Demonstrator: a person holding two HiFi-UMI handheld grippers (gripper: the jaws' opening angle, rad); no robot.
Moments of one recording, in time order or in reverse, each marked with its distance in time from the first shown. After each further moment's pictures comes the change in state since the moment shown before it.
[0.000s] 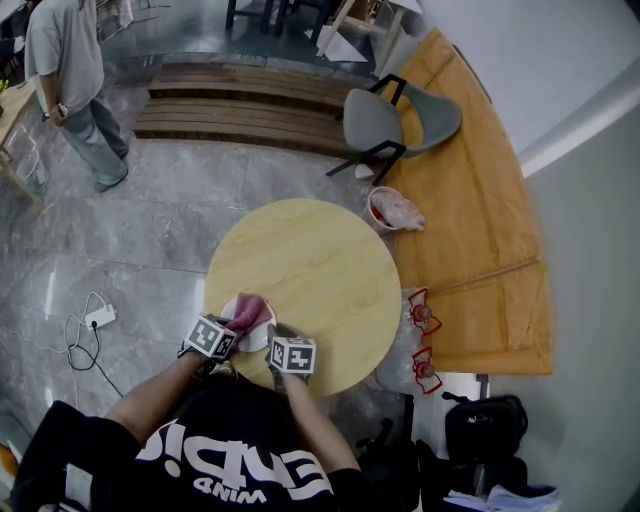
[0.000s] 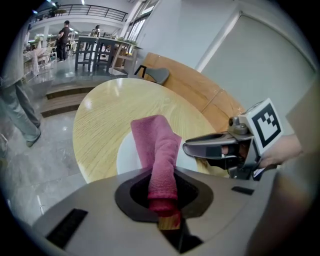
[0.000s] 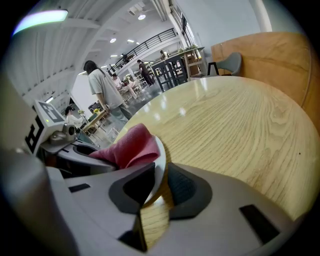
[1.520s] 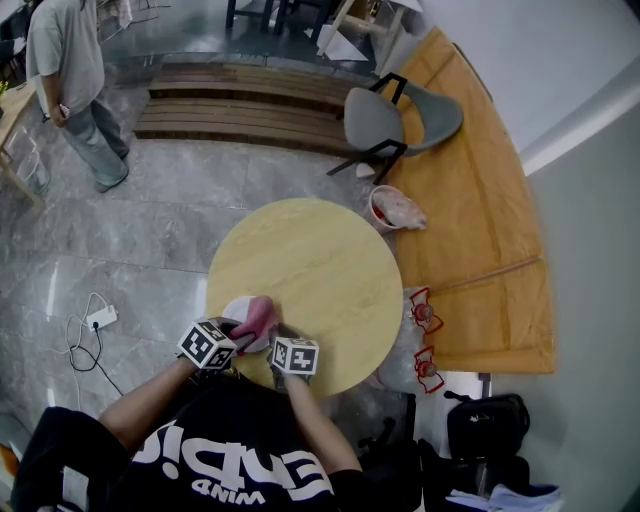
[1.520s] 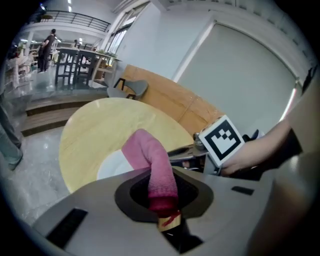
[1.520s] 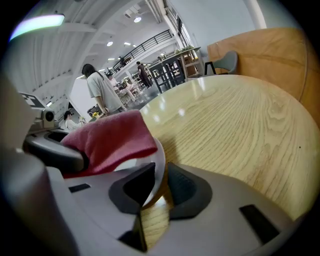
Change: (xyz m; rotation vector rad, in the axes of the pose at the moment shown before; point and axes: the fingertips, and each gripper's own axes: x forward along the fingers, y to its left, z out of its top) left arm -0.042 -0.053 0.036 0.172 -0.114 -0.150; right arm 0.000 0.000 0.001 0.042 -0.019 0.006
